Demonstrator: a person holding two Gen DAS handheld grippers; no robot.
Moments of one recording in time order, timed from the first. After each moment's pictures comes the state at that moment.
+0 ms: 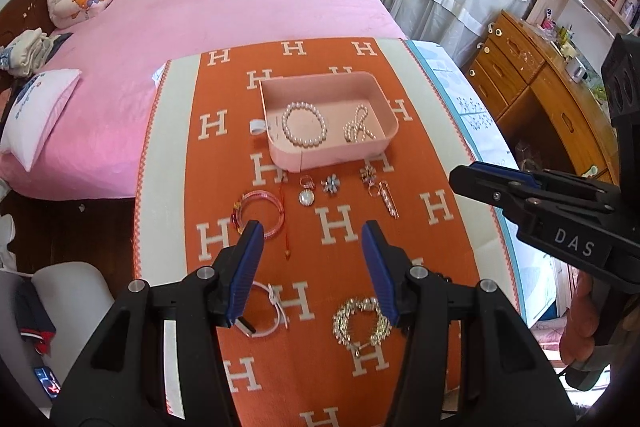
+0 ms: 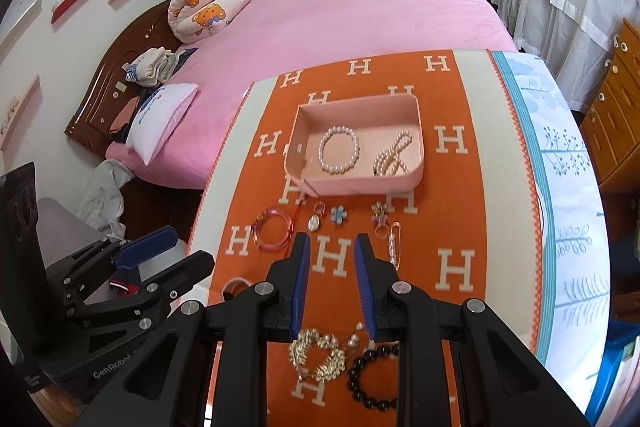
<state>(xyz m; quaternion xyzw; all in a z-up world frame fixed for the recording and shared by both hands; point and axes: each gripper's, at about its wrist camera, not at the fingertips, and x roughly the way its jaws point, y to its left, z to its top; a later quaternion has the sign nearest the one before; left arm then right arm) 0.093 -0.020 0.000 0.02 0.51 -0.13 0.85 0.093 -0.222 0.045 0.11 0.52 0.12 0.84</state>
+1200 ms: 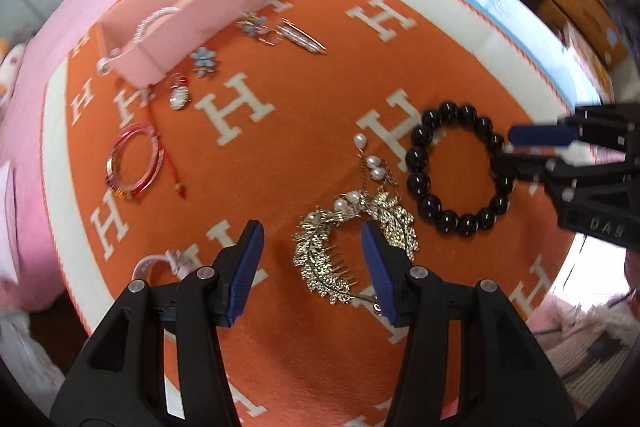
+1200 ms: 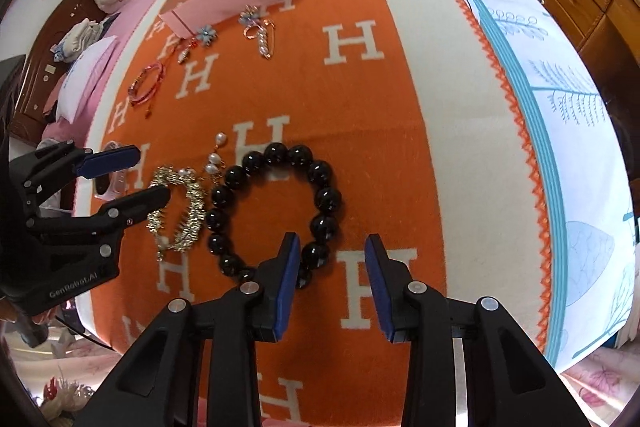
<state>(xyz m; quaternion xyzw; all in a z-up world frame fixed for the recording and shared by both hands) 0.052 -0.096 -0.161 0.25 0.57 -0.28 0.74 -0.033 -0.269 -0.122 0.11 0.61 0.00 0.79</state>
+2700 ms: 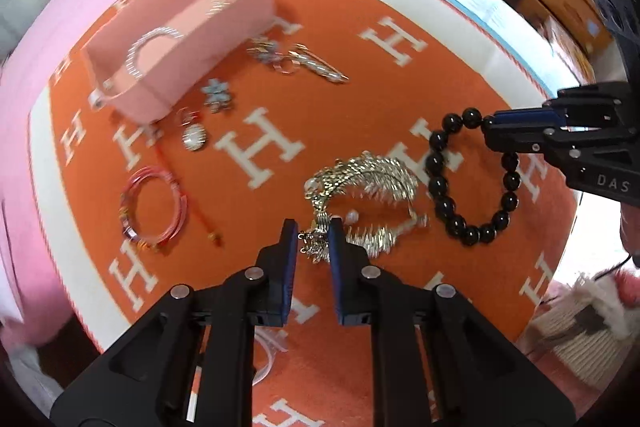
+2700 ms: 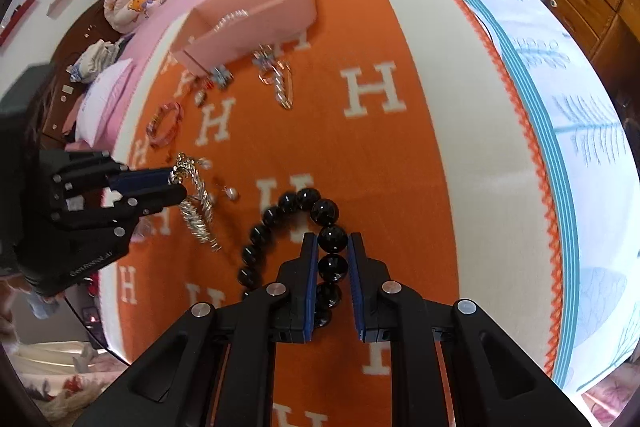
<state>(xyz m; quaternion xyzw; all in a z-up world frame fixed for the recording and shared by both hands) 0.154 -0.090 -0.159 0.23 0.57 -0.31 0.73 0.004 -0.274 -0.106 0.15 0.58 0.03 0.80</state>
